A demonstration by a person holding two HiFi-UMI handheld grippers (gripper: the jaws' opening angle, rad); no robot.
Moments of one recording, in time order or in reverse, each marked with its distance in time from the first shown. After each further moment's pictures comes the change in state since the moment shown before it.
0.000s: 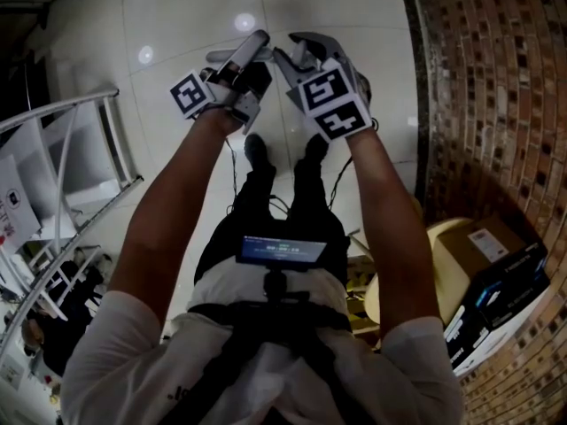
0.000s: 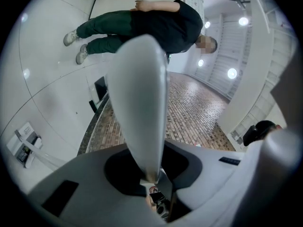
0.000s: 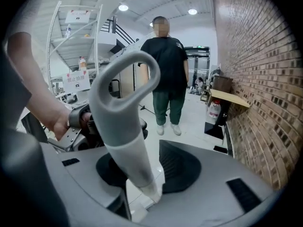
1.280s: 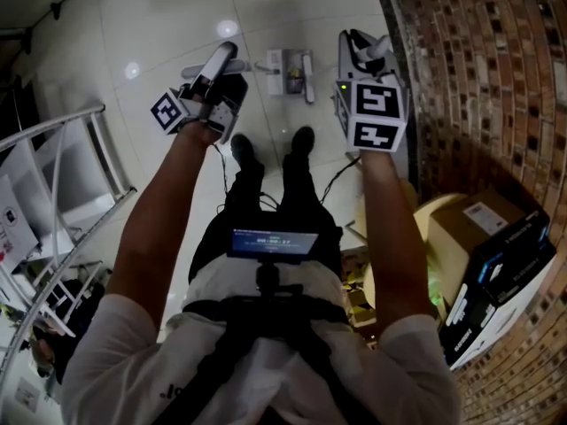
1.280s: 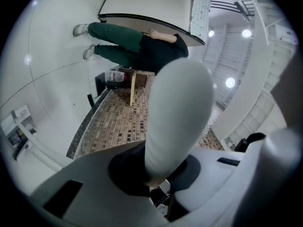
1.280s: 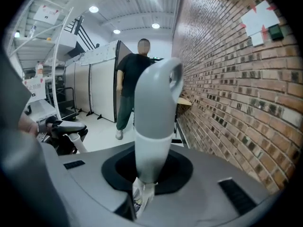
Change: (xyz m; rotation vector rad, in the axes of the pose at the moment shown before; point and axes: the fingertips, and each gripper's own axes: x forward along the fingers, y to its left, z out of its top) left arm -0.015 -0.005 -0.033 -0.075 -0.031 -0.050; right arm -0.141 -0.113 -0.049 0.233 -0.094 -0.514
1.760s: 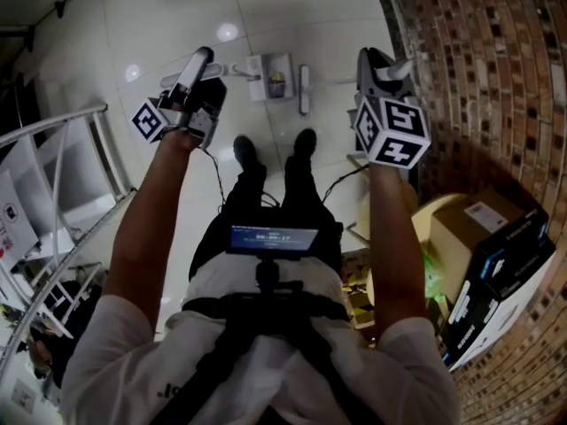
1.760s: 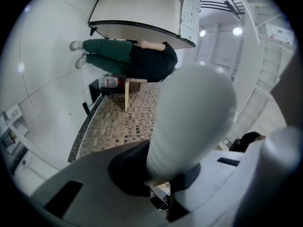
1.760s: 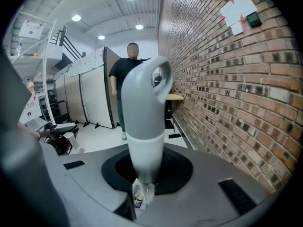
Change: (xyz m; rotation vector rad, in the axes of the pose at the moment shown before) left arm -0.044 -0.036 0.049 0.074 -0.022 -0.046; right arm -0.026 -0.003 -0.011 0.169 -0.004 -0.020
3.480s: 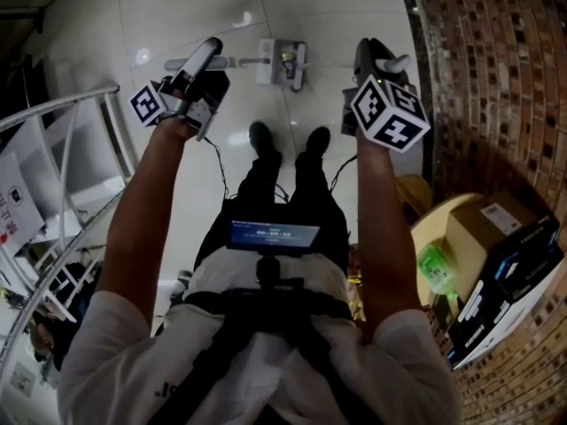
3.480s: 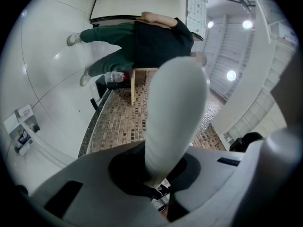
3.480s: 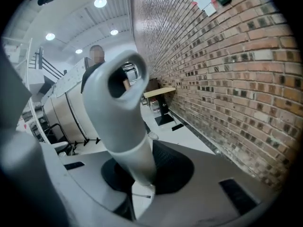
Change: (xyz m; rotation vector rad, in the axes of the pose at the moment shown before) left arm -0.033 0.008 0.018 -0.027 0.120 0.074; right arm 0.032 0.036 -0.032 0.293 -0.005 -0.031
